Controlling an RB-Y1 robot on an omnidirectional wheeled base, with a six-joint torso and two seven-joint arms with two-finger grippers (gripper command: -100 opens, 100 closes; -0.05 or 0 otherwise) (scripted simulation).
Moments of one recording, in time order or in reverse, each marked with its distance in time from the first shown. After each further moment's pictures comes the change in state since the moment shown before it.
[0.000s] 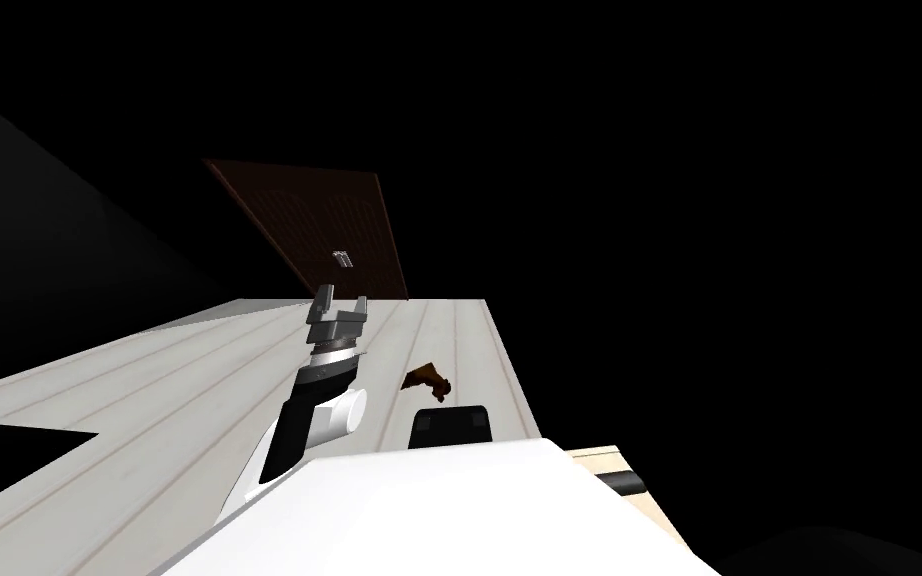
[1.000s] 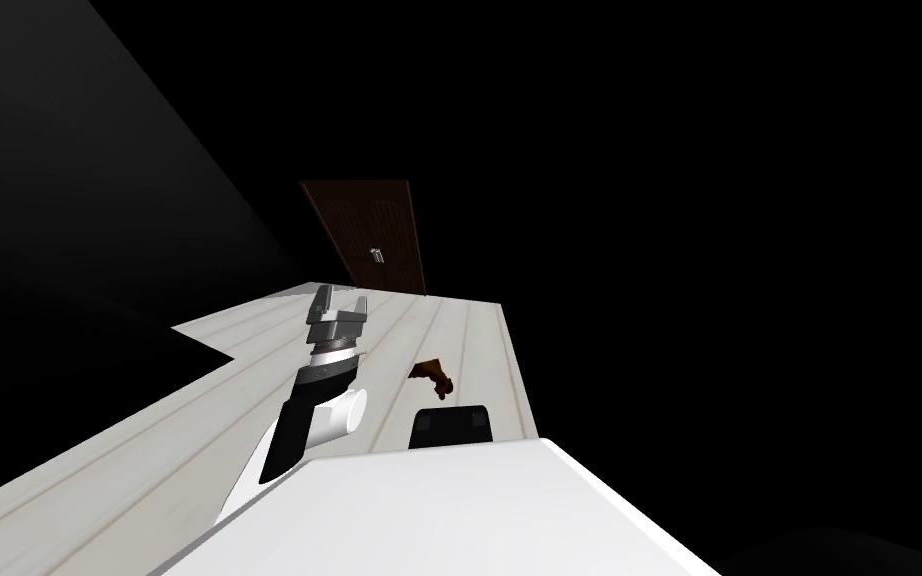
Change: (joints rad) left arm 0.000 0.000 0.000 0.000 0.000 0.000 0.000; right arm -0.027 -0.025 0.075 0.126 0.036 0.062 0.101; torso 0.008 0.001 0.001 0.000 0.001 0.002
